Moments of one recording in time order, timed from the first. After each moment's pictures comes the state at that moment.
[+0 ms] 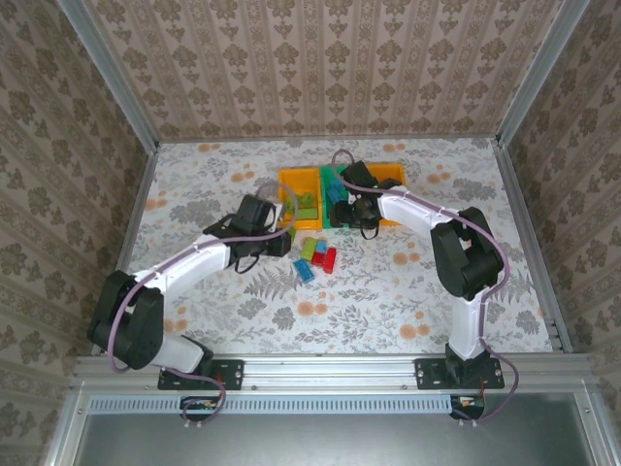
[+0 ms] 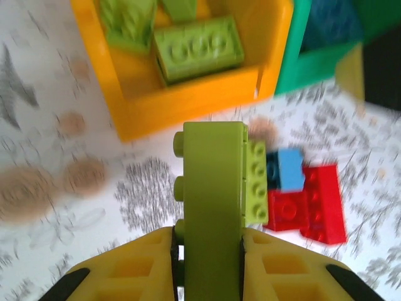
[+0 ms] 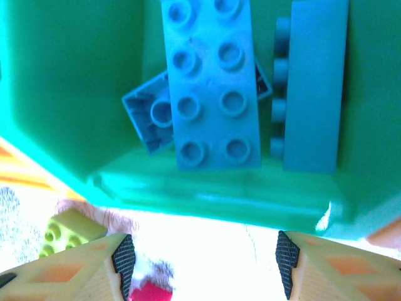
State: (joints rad) left arm -0.54 1.45 0.97 -0.40 0.14 -0.30; right arm 0.49 1.93 1.41 -0.60 -0.06 0.48
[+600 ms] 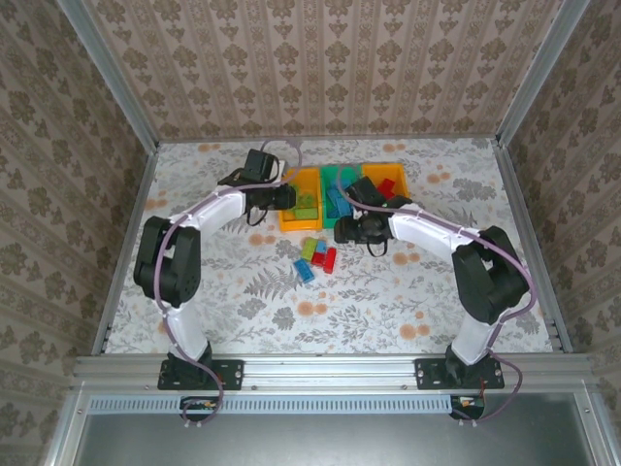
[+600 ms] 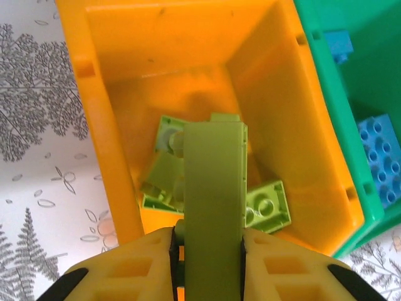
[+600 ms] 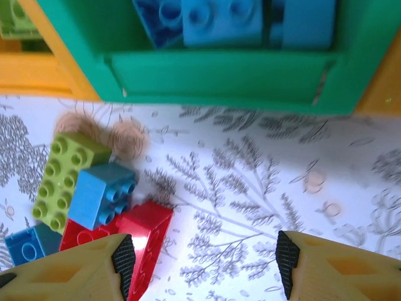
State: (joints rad) left arm -0.42 1.88 1.38 -0.40 0.21 -0.28; right arm 0.55 1.75 1.20 -0.56 -0.04 0.53
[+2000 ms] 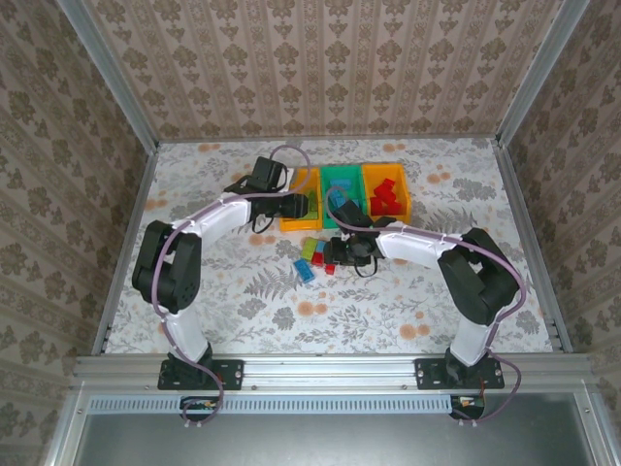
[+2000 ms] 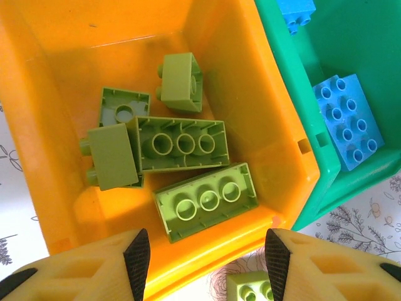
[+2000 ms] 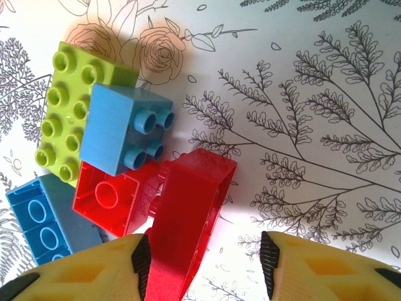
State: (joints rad) left arm -0.49 1.82 1.29 -0.37 0.21 -0.27; right arm 0.65 1.77 1.09 -0.44 -0.10 0.66
